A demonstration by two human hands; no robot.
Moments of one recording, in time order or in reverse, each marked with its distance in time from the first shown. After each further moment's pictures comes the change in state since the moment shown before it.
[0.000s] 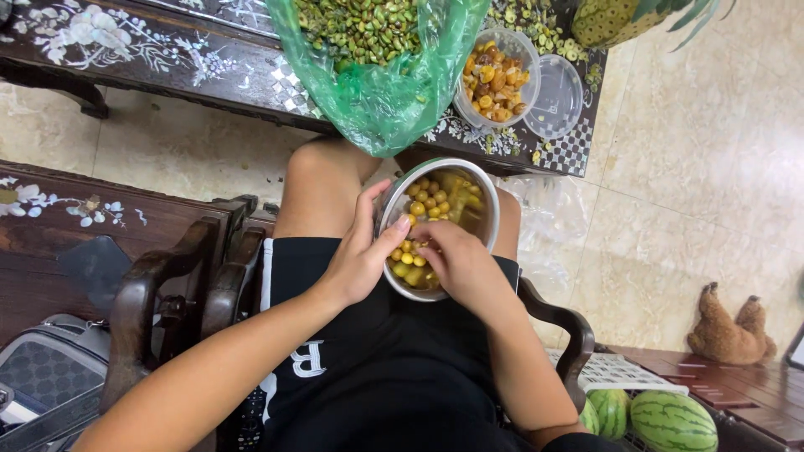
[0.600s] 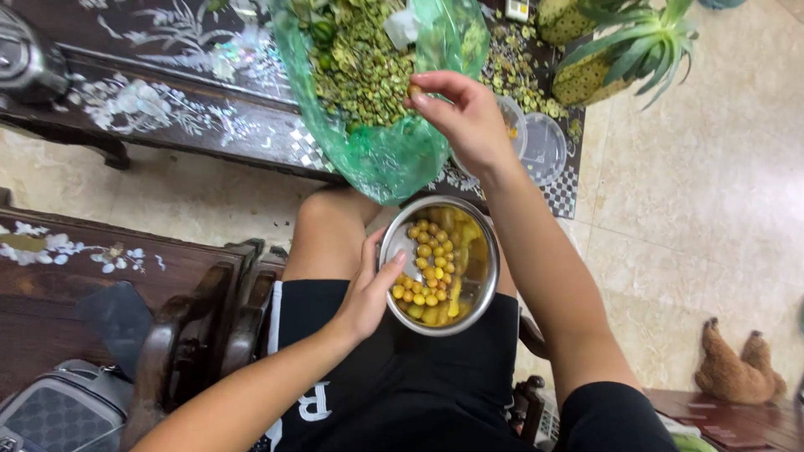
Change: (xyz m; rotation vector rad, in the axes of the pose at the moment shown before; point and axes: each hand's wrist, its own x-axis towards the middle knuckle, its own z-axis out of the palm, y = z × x) left_hand 0.006 -0.006 0.000 -0.219 0.061 -0.071; right_hand 0.209 0.041 -0.070 0.888 0.212 -0.070
